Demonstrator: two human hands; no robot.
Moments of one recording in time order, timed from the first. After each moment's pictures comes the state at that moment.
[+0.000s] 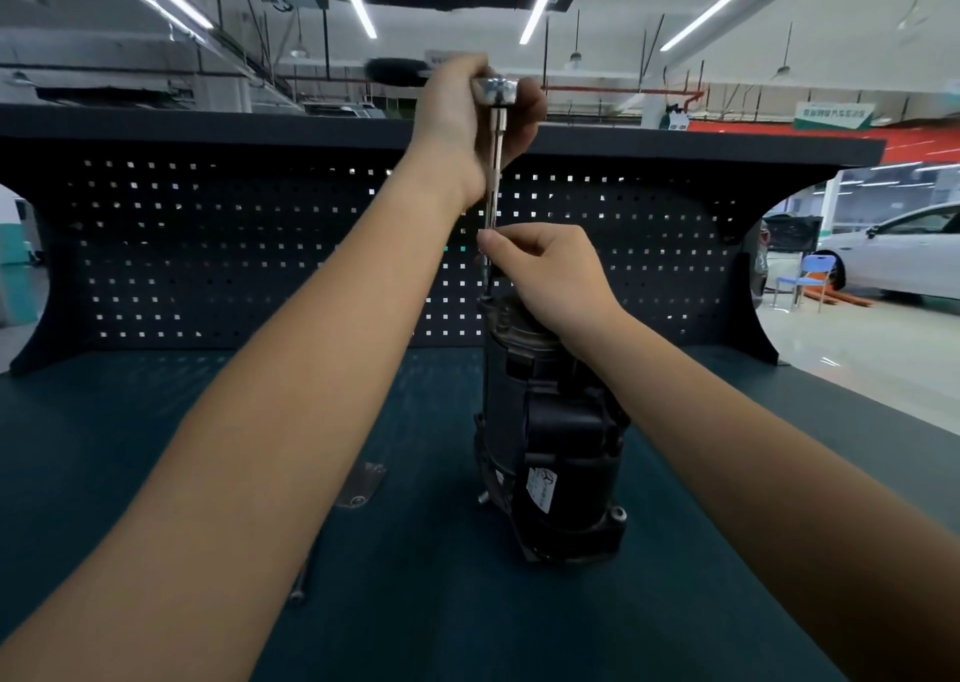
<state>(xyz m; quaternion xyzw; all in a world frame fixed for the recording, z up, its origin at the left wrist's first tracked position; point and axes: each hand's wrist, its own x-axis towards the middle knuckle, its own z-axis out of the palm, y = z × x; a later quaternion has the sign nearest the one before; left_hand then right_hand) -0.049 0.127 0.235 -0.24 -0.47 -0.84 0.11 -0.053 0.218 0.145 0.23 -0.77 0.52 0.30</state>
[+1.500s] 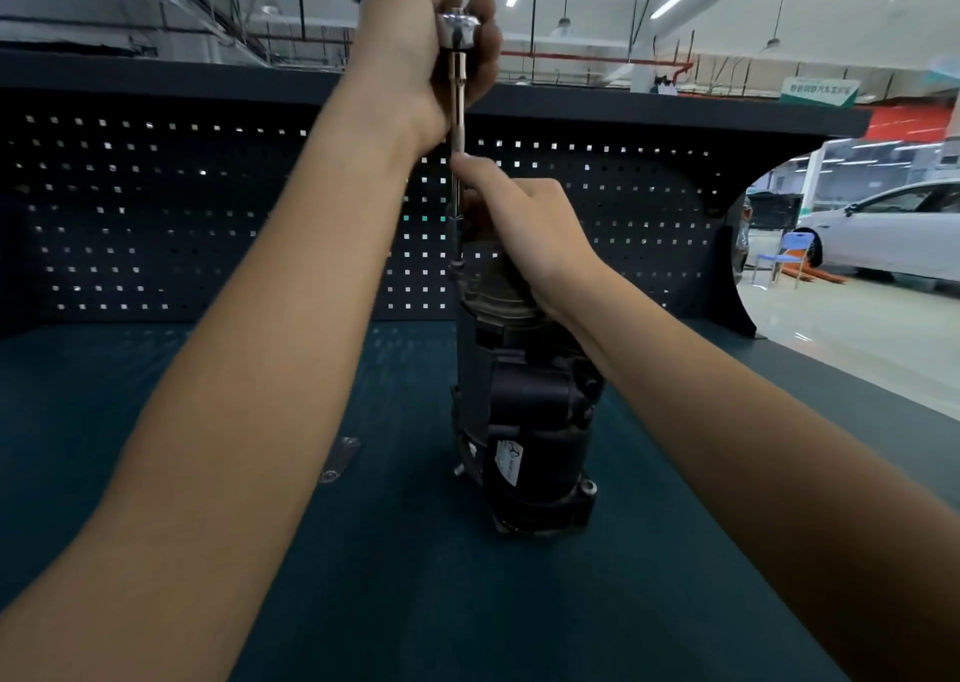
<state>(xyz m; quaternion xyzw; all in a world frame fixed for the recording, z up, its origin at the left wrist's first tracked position) -0.040 0.123 0.233 -0.26 -0.46 -0.84 0.15 -0.048 0.214 0.154 0.21 -0.75 0.59 0.23</state>
